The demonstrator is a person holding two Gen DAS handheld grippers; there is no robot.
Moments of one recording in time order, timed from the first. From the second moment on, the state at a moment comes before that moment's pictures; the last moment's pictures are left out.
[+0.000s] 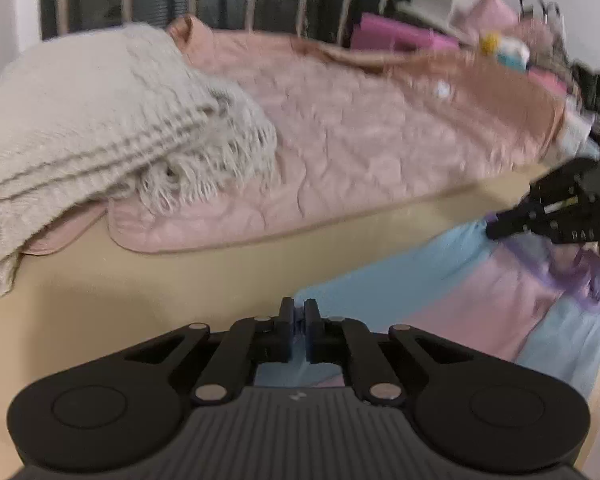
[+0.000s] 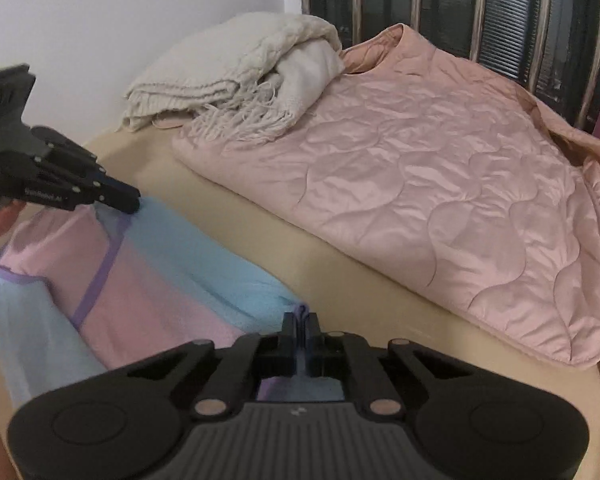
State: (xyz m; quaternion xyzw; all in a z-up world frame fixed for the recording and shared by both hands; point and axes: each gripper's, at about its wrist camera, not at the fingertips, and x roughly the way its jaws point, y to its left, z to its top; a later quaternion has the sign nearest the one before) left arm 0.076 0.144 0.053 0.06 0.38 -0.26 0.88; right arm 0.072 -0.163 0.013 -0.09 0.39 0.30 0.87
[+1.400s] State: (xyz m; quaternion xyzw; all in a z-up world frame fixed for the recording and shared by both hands) left arm -0.045 0.121 0.031 0.06 0.37 -0.13 0.92; right arm -0.110 -0.302 0.040 -0.03 0.29 0.14 0.95
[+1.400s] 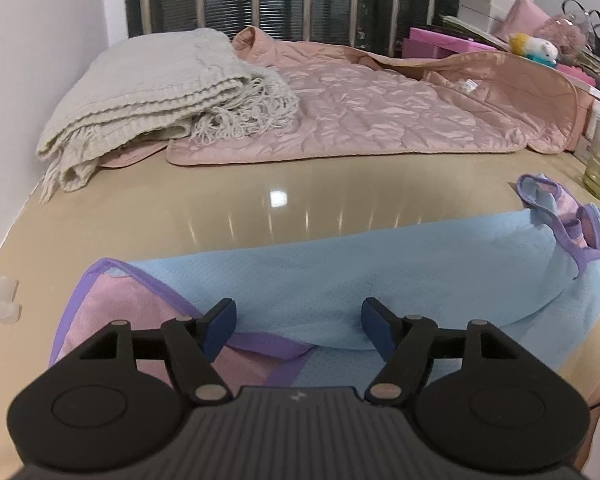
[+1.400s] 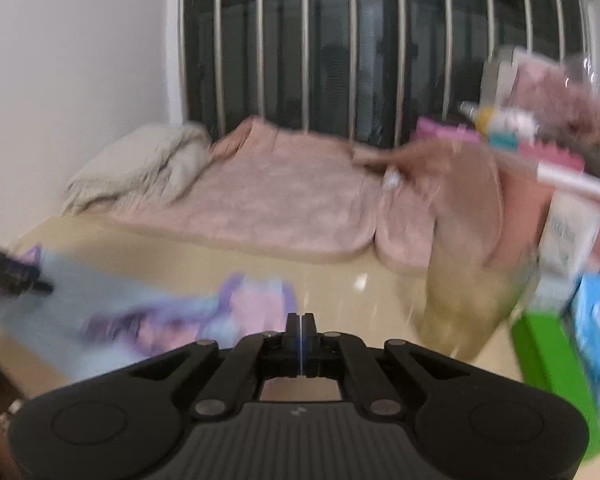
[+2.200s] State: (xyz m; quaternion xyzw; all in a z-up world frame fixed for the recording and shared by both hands) left arm -0.051 0.134 0.025 0.05 0.35 -0.11 0.93; right arm -0.095 -0.307 0.014 -0.01 0.36 0.18 0.92
